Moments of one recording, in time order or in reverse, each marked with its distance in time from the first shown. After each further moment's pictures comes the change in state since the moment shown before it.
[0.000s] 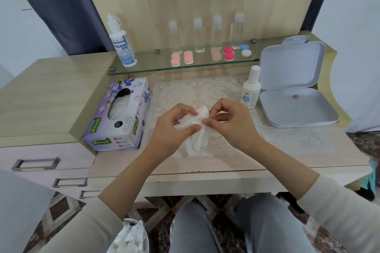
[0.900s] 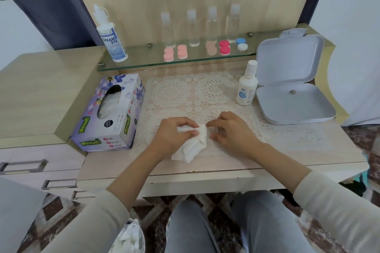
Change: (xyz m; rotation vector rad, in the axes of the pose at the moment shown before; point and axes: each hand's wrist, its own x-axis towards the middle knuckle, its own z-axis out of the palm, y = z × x) left_hand 0.020 -0.041 0.017 0.141 -0.137 -0.146; right_hand 0.002 0.064 -0.007 -0.680 -0.269 -0.098
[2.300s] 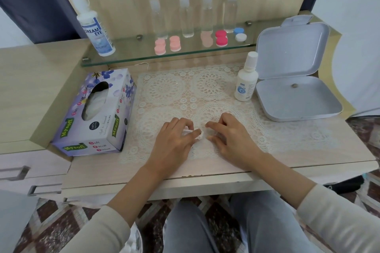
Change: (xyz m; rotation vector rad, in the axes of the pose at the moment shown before) left_hand 0.001 -0.042 0.022 0.732 0.214 0.753; right_hand -0.011 0.010 0.024 0.092 0.191 -0.083
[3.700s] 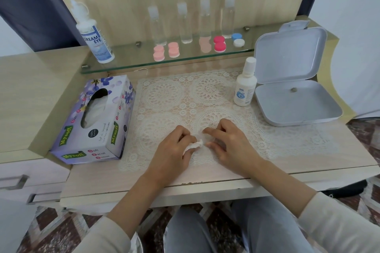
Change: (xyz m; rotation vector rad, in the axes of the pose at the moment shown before) left_hand -0.001 0.008 -0.006 -0.195 0.002 -0.126; right_hand -0.001 -0.002 0.000 0.015 -0.012 0.004
